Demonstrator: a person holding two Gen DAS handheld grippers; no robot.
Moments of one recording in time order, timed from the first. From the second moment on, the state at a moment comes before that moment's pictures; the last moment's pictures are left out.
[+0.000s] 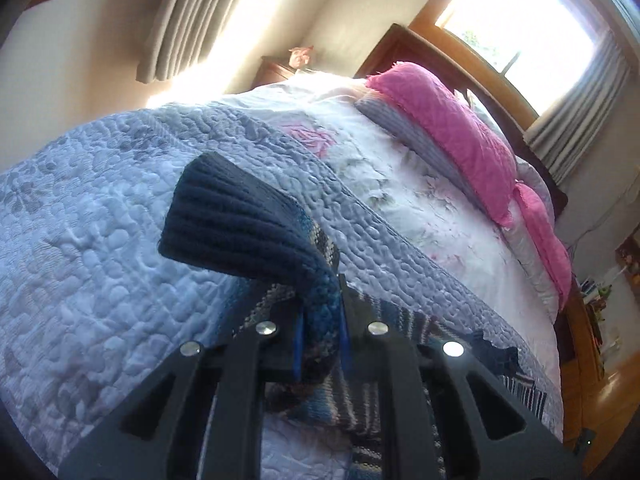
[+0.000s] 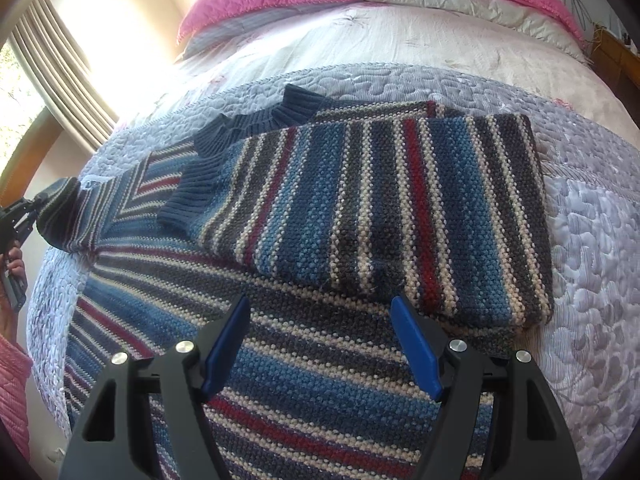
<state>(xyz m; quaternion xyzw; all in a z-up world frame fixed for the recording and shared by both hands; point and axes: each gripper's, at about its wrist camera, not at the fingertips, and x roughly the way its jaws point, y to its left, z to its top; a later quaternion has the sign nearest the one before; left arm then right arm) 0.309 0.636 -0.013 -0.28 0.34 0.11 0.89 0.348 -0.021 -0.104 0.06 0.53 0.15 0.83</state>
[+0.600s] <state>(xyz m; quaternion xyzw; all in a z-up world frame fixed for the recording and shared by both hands) 0.381 0.388 -0.049 -0.20 0.38 -0.05 0.90 0.315 -0.044 -0.093 0.05 0.51 0.16 0.84</state>
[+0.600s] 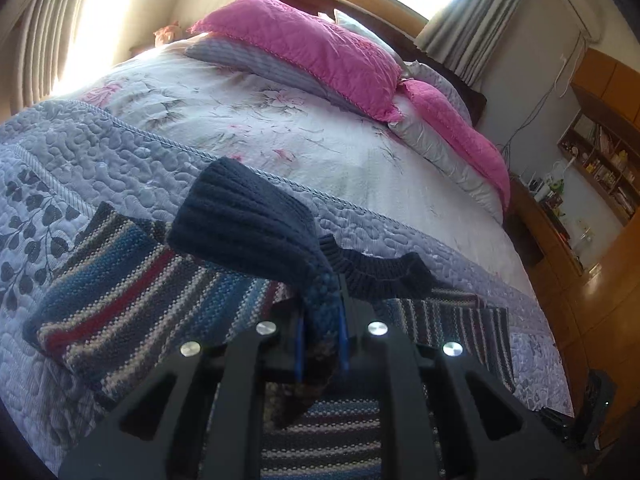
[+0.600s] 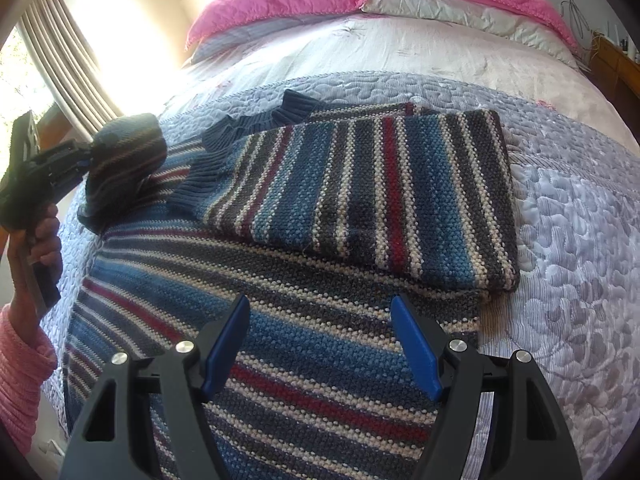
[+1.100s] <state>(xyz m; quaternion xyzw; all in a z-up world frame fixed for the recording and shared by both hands) 0.385 0.313 -0.087 -0.09 0.45 -0.21 0.86 0.311 -0.062 -0.105 0.07 0.52 0.14 0.84</state>
